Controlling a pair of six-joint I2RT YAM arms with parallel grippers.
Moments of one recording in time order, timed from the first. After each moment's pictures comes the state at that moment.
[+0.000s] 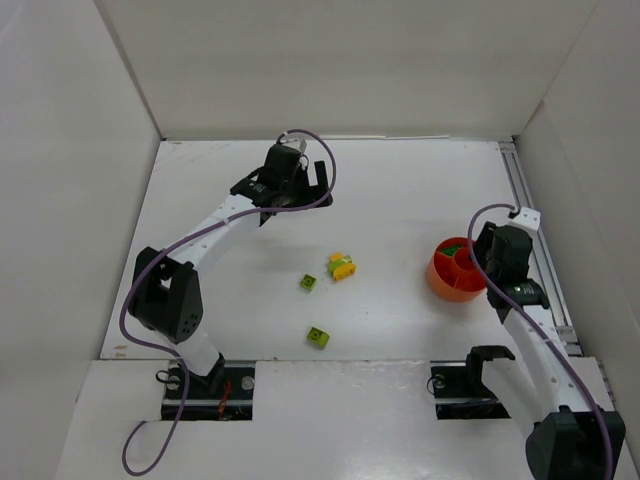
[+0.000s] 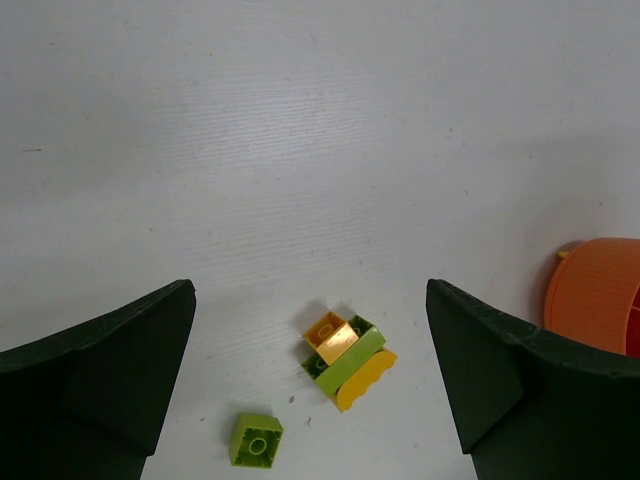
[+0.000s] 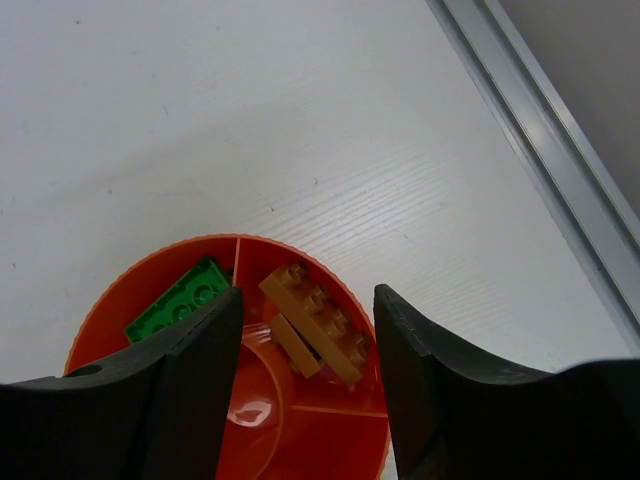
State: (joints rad) left arm -0.51 1.64 1.35 -0.42 0.03 -0.52; right arm 0.01 0.79 0.53 -0.25 0.36 0.26
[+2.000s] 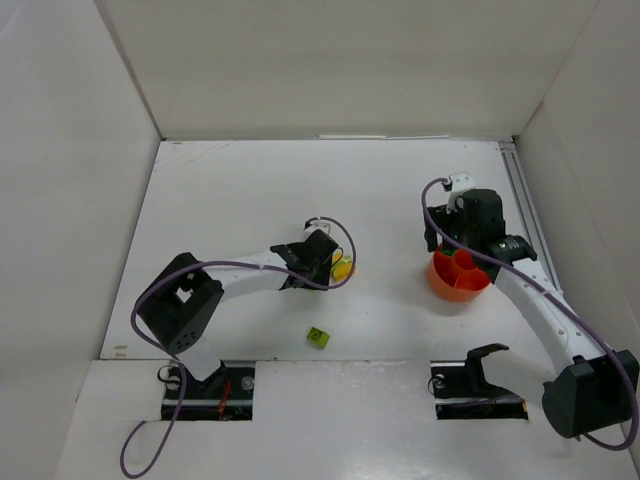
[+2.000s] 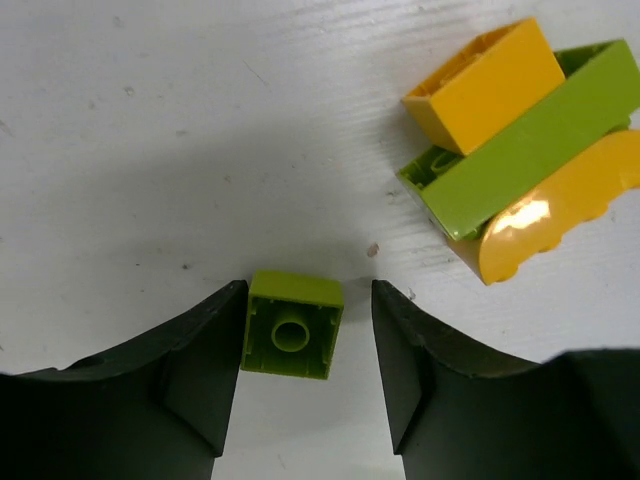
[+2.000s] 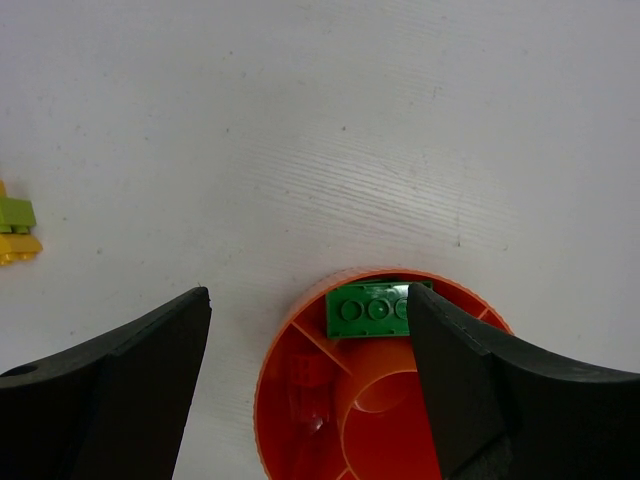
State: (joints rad) left arm -0.83 1.62 0.88 -0.34 -0.27 -0.58; right arm 0.24 1.08 0.87 -0.44 0.04 -0.03
